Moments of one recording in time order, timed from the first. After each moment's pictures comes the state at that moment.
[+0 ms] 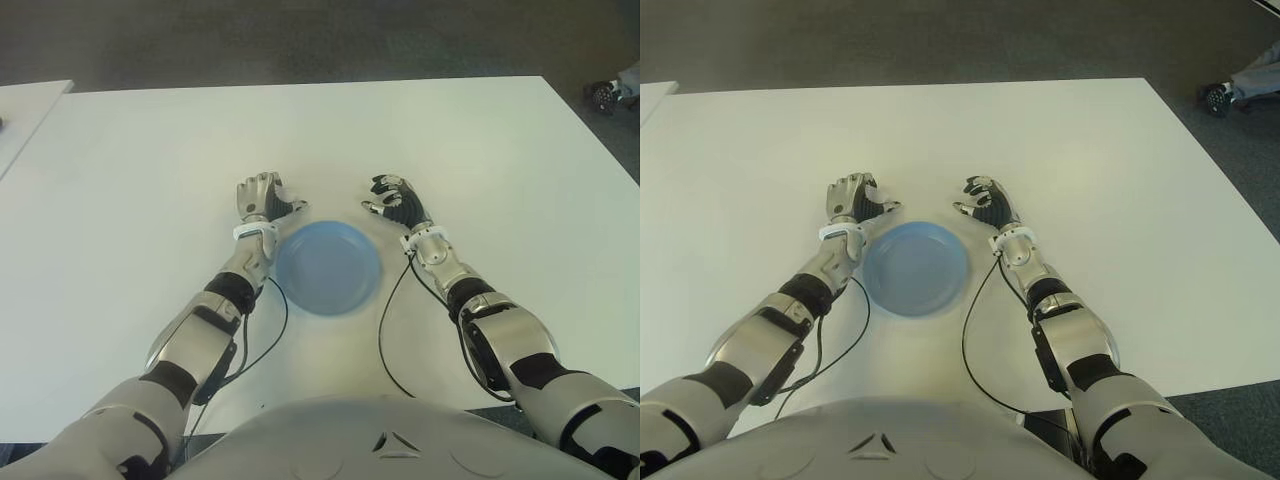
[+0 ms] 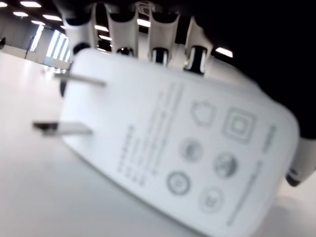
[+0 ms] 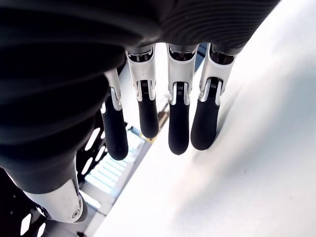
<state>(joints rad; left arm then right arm) -0.51 0.17 -0.41 0.92 0.67 0.08 0.61 -0.58 -0.19 0.23 1.25 -0.31 -0.63 -0.21</state>
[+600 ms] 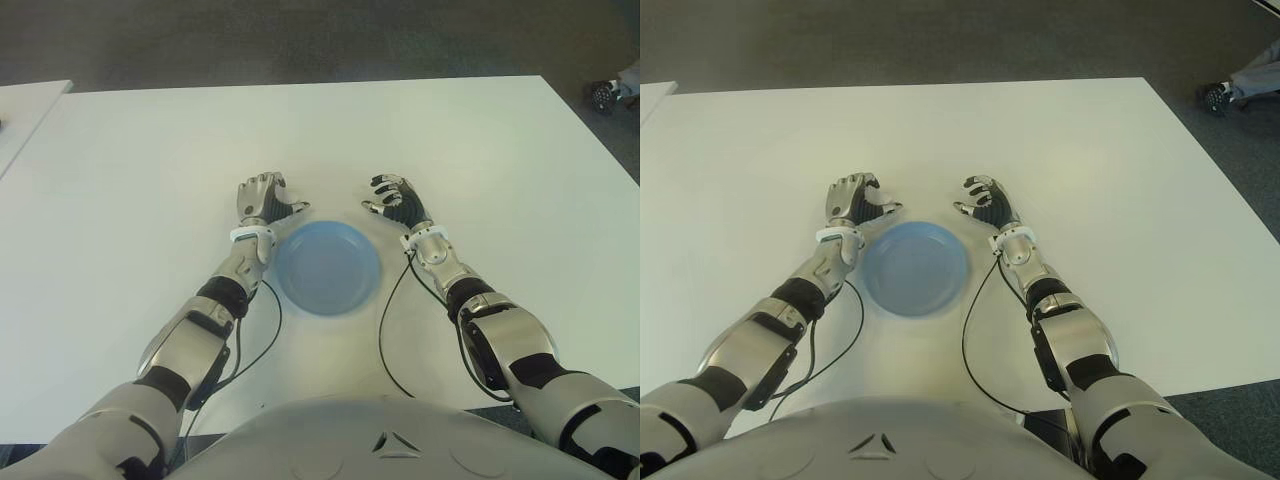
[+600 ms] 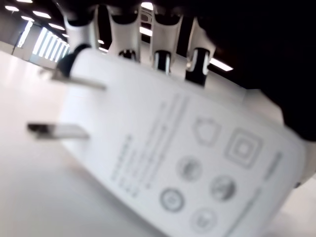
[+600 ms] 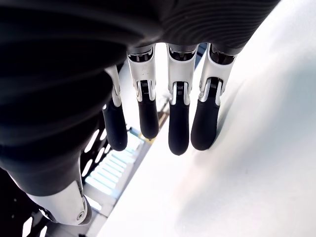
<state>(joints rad) -0.49 0.21 -0.41 0.91 0.67 -0.03 0.64 -0.58 -0.18 0.21 1.25 -0.31 -0.63 -0.20</state>
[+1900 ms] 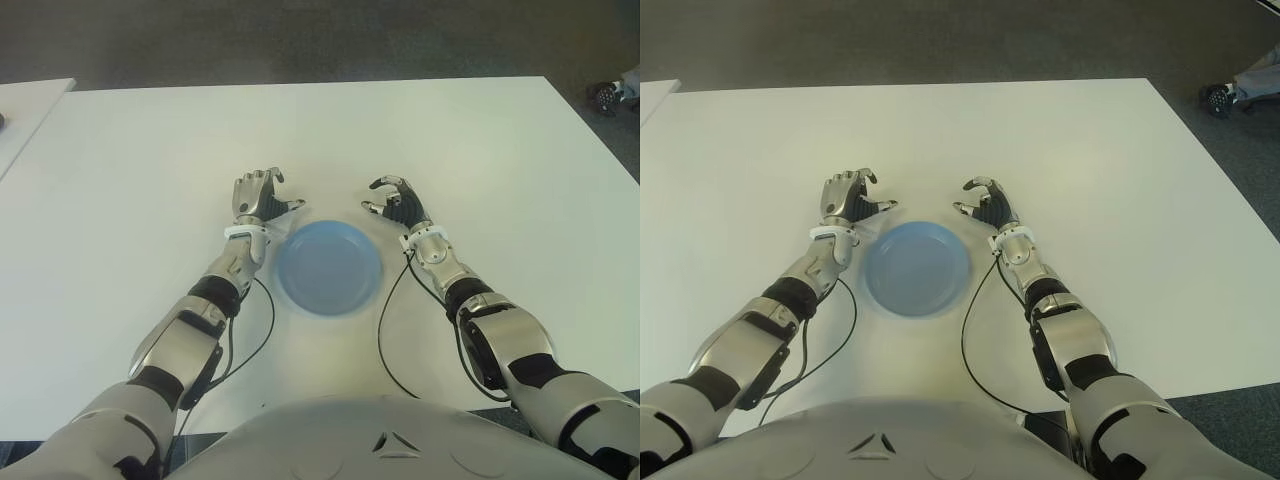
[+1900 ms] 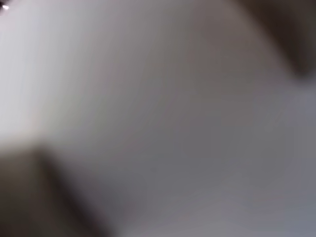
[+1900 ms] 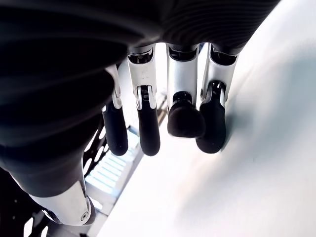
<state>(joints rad) -0.49 0.24 -0.41 0.90 0.67 -0.11 0.66 -0.58 -0.17 0.19 1.25 -0.31 -0.61 -0.18</state>
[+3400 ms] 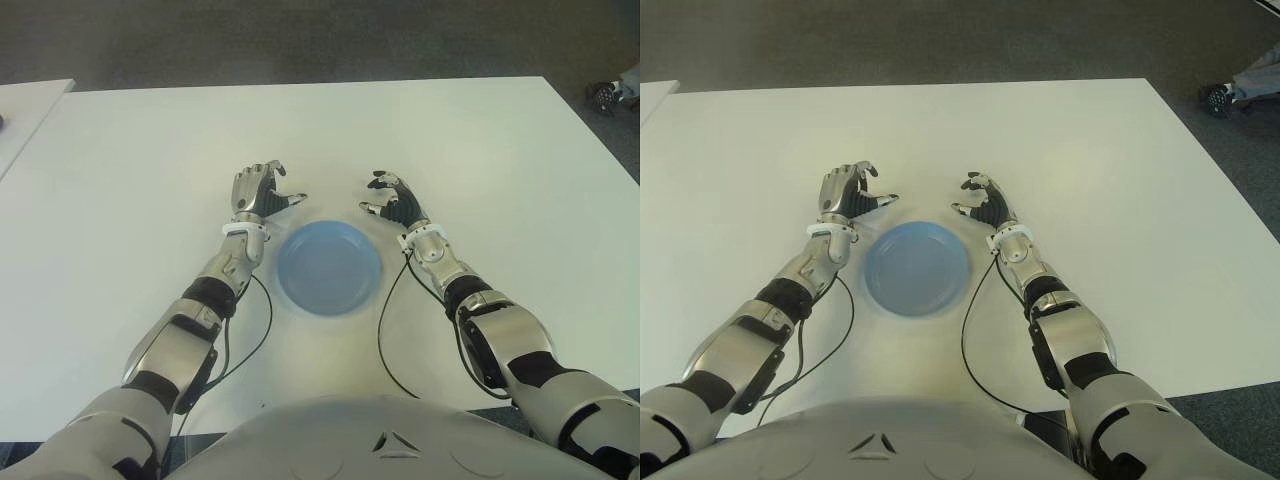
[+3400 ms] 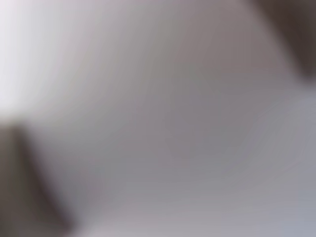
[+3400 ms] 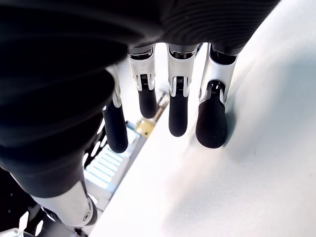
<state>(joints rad) -0.45 0.26 -0.35 0.80 0.58 -0.19 0.60 -0.60 -0.17 0.22 1.25 -0.31 -0.59 -0.18</state>
